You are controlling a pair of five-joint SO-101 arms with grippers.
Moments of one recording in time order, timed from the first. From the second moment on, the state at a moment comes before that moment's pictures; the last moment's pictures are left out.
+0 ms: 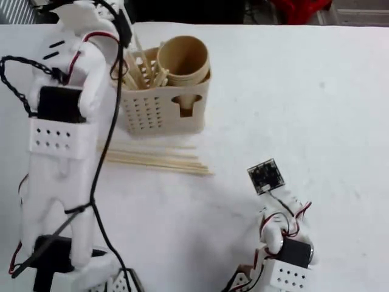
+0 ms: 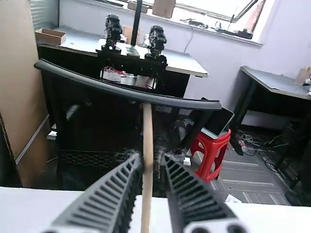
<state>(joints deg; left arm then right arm) 1.5 -13.4 -12.8 41.1 14.1 12.0 -102.5 96.4 69.6 40.7</state>
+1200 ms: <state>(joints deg) 8.3 -13.9 -25.8 101.9 -12.5 12.0 -102.5 96.4 69.6 40.7</state>
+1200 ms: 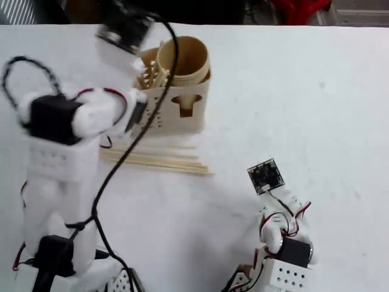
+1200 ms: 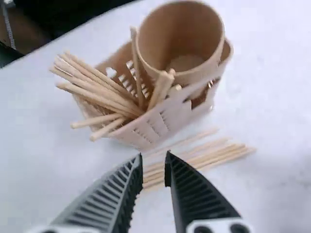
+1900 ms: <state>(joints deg) 15.3 -16.2 28.9 75.9 -30.7 12.0 -102.5 96.4 69.6 40.7</state>
